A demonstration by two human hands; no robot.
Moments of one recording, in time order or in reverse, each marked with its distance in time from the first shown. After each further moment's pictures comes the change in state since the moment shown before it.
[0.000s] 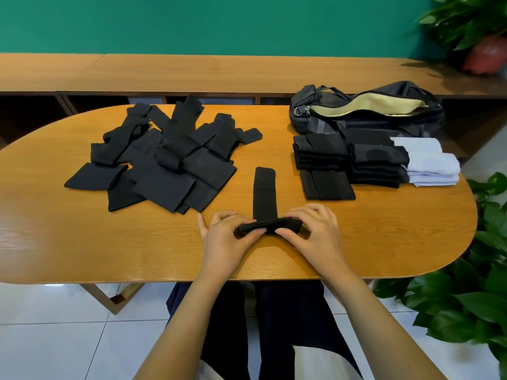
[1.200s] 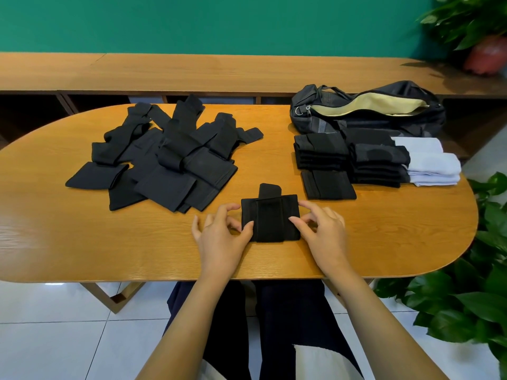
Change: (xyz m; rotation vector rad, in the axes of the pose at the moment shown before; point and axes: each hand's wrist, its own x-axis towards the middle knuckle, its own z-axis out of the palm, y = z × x) left_hand -0.003 -0.001 0.002 0.016 0.163 -0.102; right_hand -0.001 0.004 -0.001 0.064 0.054 0.176
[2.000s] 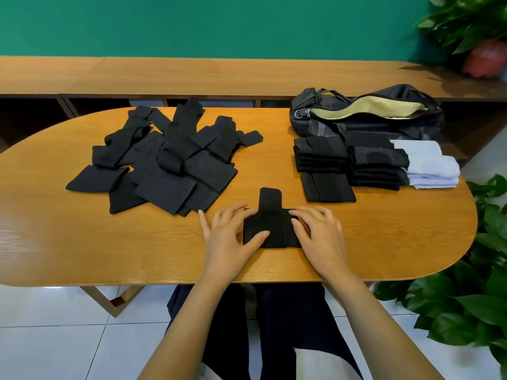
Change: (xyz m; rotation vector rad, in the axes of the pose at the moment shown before) left_hand 0.001 0.001 -0.003 0.059 -0.157 0.221; right_hand 0.002 0.004 0.005 -0.203 -0.104 -0.016
